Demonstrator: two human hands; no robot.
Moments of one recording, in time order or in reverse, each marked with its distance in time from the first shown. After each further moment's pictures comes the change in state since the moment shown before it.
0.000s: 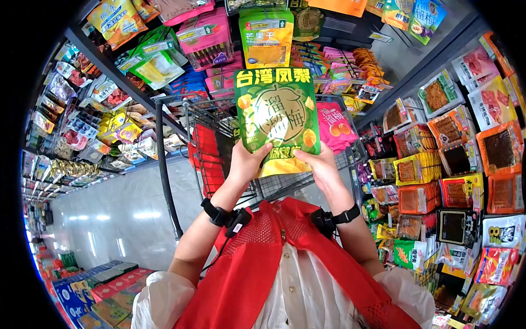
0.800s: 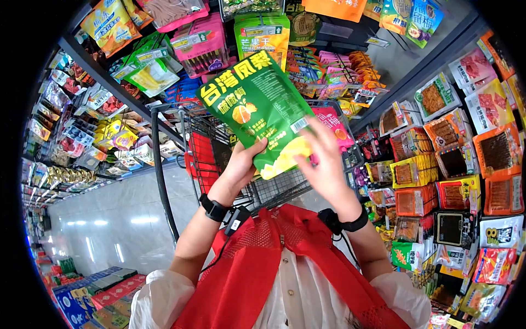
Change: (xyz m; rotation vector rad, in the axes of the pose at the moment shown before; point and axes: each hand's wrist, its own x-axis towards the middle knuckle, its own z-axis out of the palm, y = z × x) left_hand 0.029 0.020 0.001 -0.724 -0.241 -0.222; right_hand 0.006 -0.059 0.019 -1.271 0.001 -0.870
